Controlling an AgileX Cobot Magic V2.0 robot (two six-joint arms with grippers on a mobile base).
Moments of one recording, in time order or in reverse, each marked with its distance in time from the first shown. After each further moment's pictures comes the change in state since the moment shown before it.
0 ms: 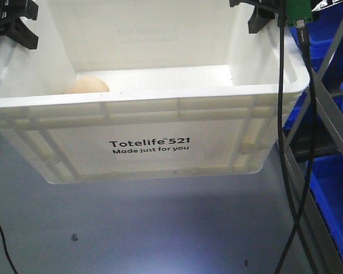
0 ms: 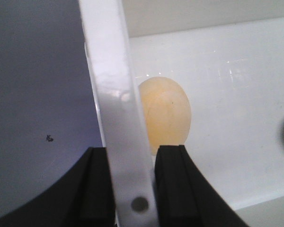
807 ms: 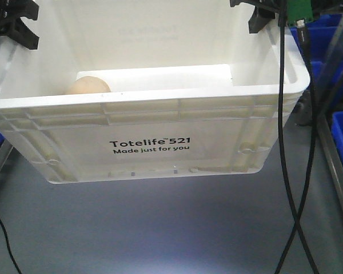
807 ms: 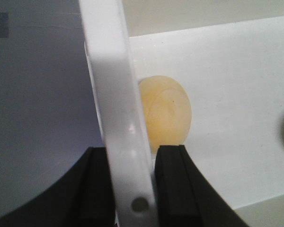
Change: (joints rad) left arm 0.000 0.000 0.000 -0.001 0.000 0.000; right arm 0.000 0.000 0.000 -0.001 0.000 0.000
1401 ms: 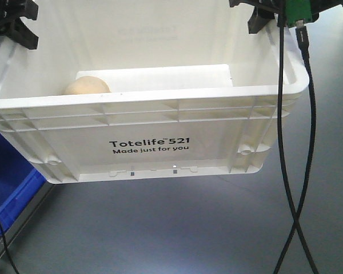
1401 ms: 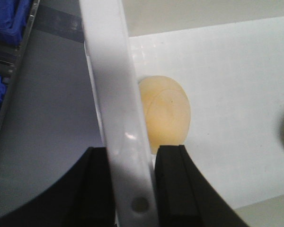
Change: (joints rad) left arm 0.000 0.000 0.000 0.000 0.000 0.000; right arm 0.000 0.000 0.000 0.000 0.000 0.000
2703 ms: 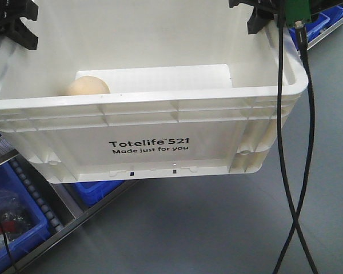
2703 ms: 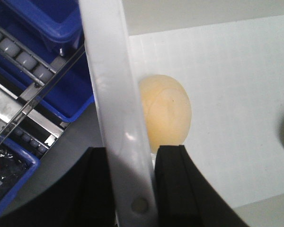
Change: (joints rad) left arm 0.000 0.000 0.000 0.004 0.000 0.000; right arm 0.000 0.002 0.000 0.004 0.000 0.000
